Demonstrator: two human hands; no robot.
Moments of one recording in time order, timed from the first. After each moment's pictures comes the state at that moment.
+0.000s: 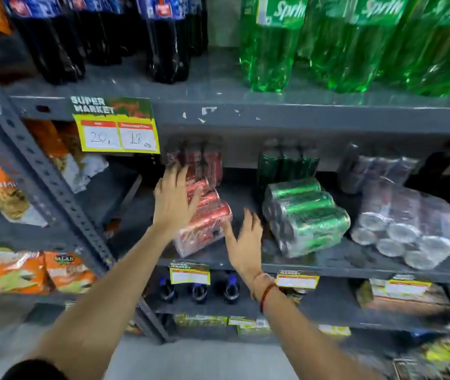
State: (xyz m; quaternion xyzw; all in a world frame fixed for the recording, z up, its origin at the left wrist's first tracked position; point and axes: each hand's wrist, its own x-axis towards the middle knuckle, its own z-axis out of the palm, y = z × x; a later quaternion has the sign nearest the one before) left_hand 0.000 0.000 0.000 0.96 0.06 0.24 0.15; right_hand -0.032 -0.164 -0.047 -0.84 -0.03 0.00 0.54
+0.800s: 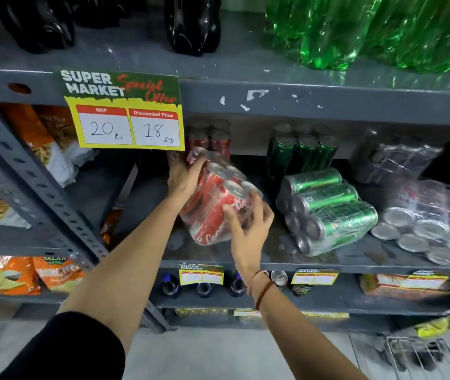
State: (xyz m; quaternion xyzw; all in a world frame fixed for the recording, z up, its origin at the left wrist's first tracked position) left_hand 0.082 0.033 -0.017 0.81 0.19 0.12 0.54; right_hand -0.013 -0.114 -0.055 -0.72 0.03 -0.11 0.68
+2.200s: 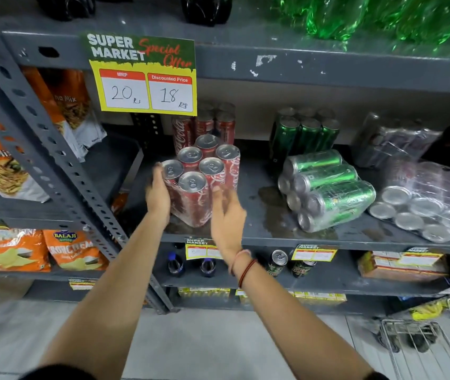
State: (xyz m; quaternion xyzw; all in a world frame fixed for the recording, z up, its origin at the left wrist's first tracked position) left_hand -0.002 0.057 -0.051 0.56 0.34 0.14 0.74; right_hand -0.042 -0.075 -0.056 -0.77 -0.01 -0.11 0.63
